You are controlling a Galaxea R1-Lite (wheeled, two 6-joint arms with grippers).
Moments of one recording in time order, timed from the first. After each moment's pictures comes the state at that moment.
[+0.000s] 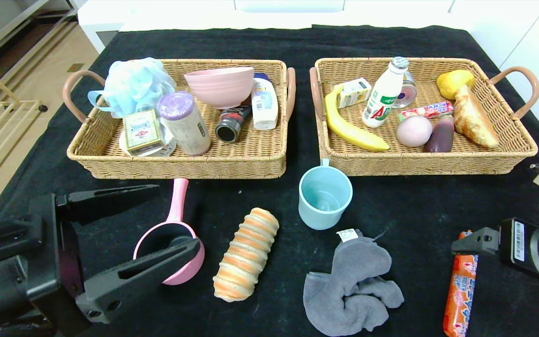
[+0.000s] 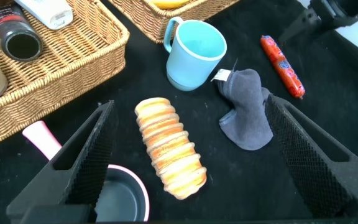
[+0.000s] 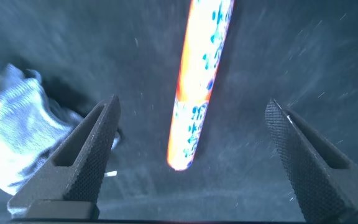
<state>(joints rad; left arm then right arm) -0.49 1.08 -0.57 -0.47 -0.35 0.08 0.43 1.38 -1.10 0.66 -0.16 0.78</state>
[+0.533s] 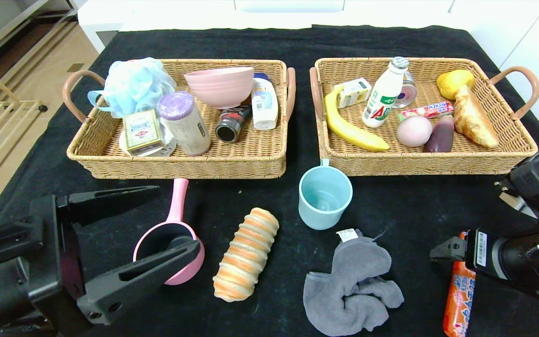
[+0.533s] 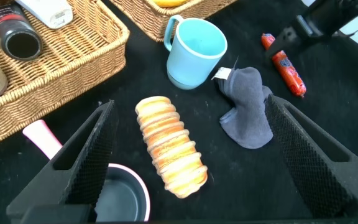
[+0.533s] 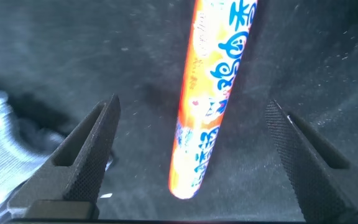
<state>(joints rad) -0.49 1.08 -0.57 -0.48 -0.35 0.09 0.42 1.47 -1.02 0.53 -0.16 0.80</state>
